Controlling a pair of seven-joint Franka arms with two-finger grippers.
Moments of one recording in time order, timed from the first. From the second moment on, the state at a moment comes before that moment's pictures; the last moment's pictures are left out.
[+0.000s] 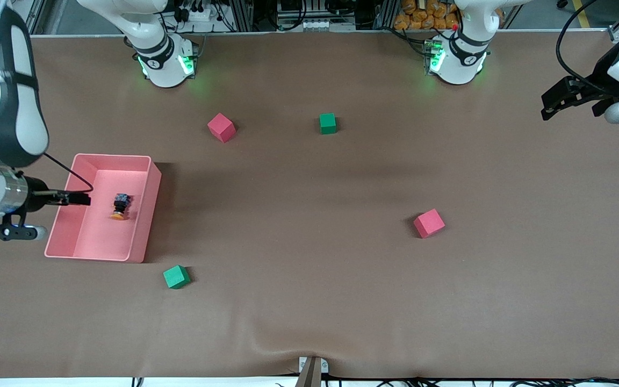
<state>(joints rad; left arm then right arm) 0.16 -0.09 -0.26 -1.58 0.01 1.46 -0.16 -0.10 0.34 -0.03 -1.68 -0.01 1.80 -0.06</state>
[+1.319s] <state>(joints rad) 0.15 -0.09 -0.26 -1.58 0.01 1.48 -0.16 -0.14 0.56 -0.02 -1.92 0.00 2.26 -0.10</state>
